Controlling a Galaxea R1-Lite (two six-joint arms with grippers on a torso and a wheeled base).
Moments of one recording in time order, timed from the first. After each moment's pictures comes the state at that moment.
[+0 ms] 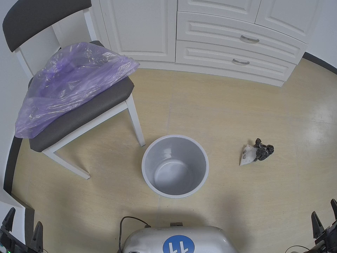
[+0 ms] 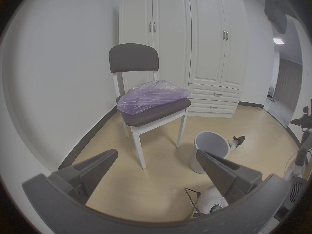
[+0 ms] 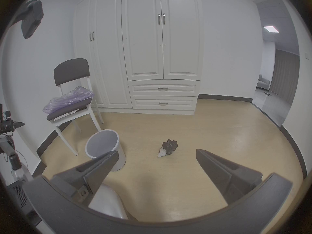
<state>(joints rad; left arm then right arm) 0.00 0.02 -0.02 0.00 0.00 0.00 0.00 0.02 -0.02 0.00 0.00 0.02</state>
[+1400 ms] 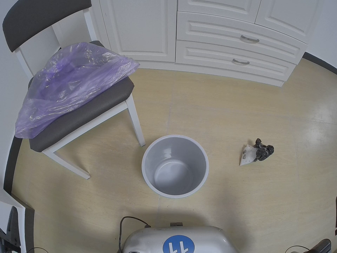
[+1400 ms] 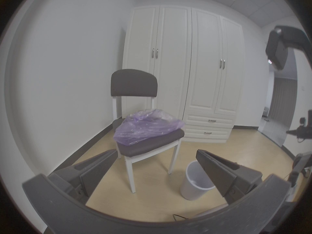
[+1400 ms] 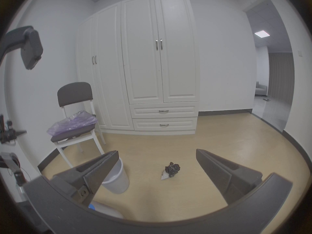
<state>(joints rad) -0.01 0.02 -0.15 -0.09 -0.03 -0.08 0.00 0.02 -0.23 0.02 0.00 0.05</state>
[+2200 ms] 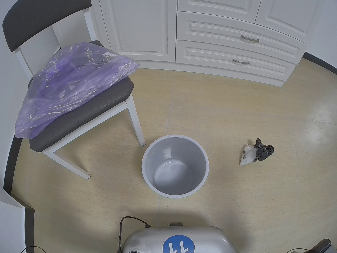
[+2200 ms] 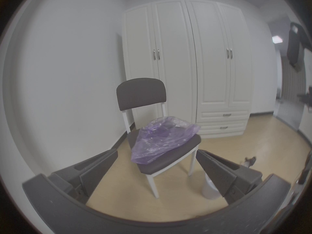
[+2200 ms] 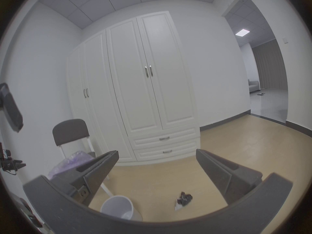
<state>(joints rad) 0.00 0.29 -0.51 0.05 0.09 0.07 0.00 0.37 -0.52 -0.25 -0.06 0.22</state>
